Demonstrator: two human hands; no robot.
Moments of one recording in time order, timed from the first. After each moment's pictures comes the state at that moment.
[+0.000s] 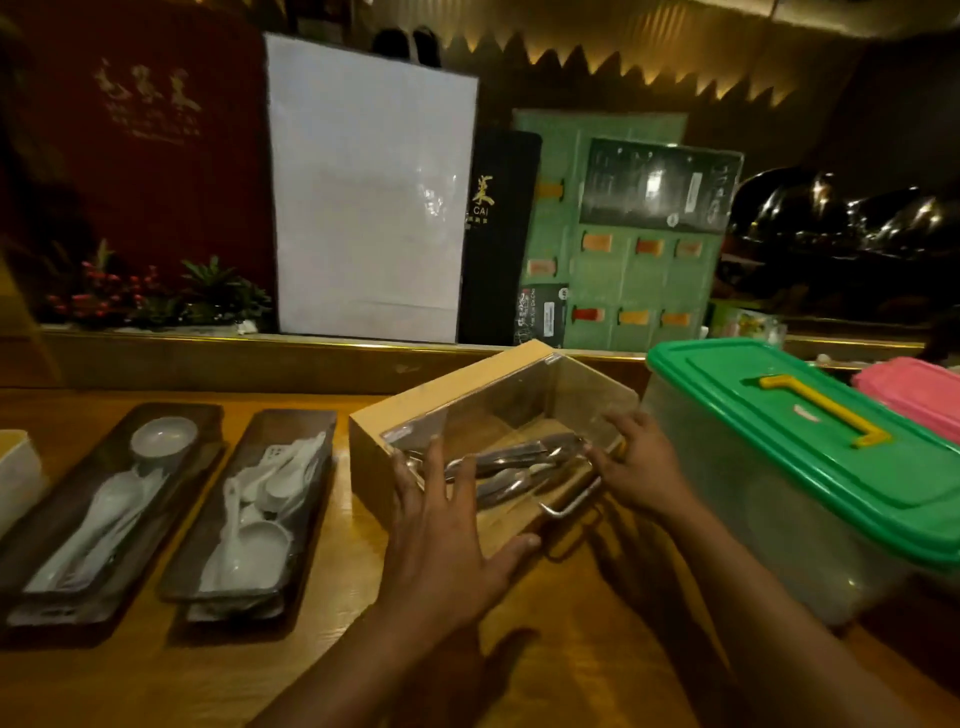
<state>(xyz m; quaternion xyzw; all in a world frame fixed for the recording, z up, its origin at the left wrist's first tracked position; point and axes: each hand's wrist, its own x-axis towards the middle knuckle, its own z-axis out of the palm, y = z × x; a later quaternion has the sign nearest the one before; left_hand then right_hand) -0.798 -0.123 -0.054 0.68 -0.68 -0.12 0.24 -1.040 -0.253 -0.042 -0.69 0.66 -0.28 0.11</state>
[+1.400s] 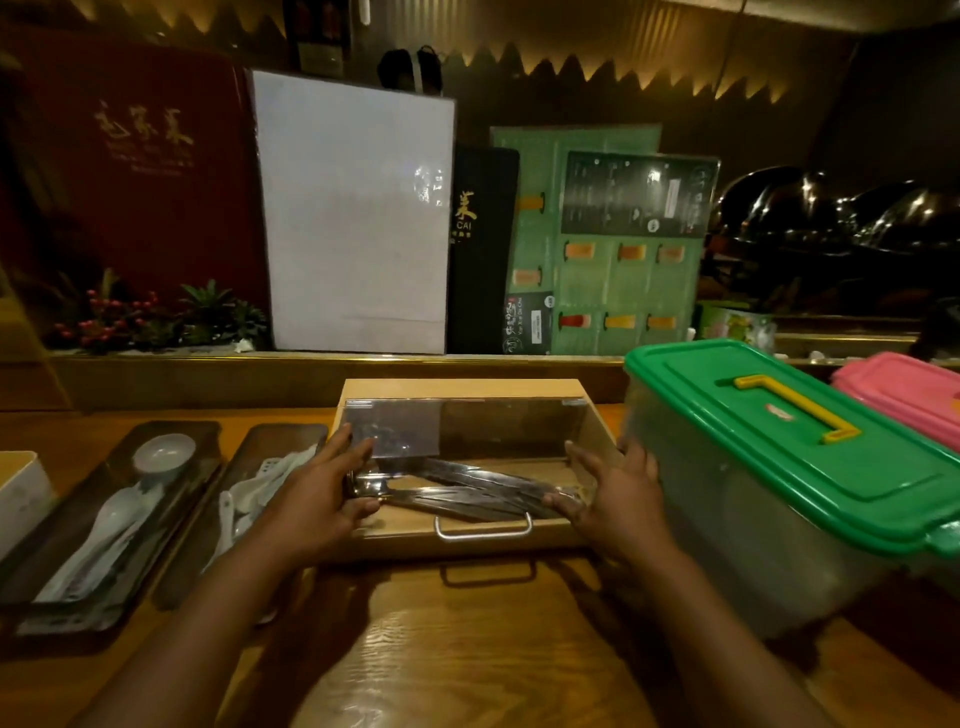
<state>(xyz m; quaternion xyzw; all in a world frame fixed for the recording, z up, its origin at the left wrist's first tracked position) -0.688 -0.162 -0.051 0.67 -0.67 -0.16 0.28 -1.036 -0.202 -0.045 -0.70 0.69 -0.19 0.06</state>
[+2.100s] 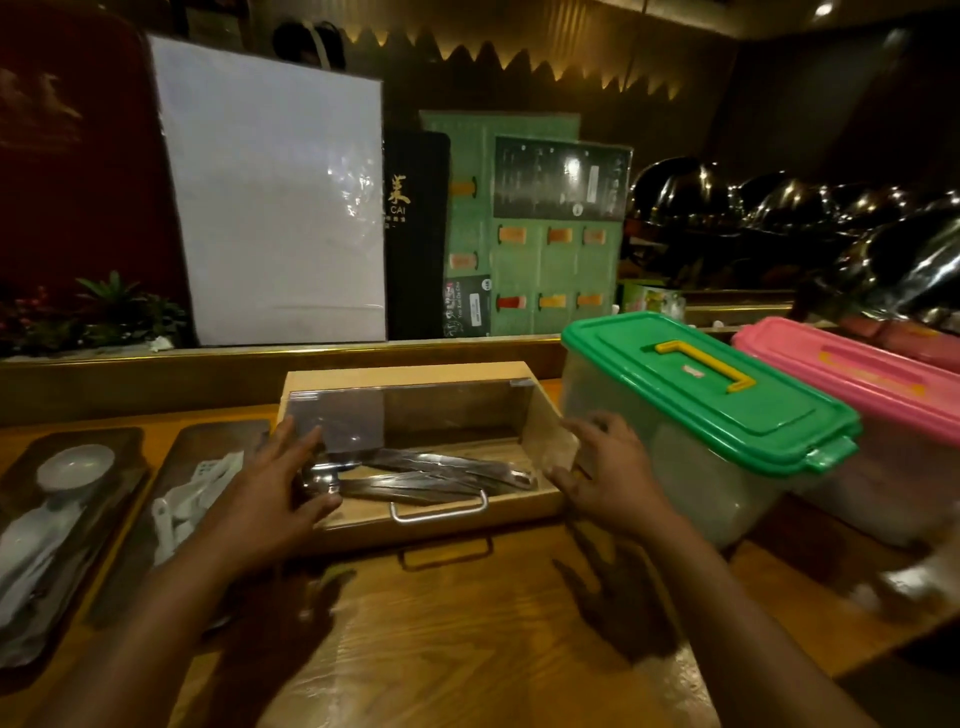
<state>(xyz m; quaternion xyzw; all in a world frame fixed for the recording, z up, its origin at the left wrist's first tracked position) -0.679 -0.158 -0.059 0.66 -0.69 -0.16 0.25 -1.063 -0.154 -0.015 -0.70 0.67 -0.24 0.06</state>
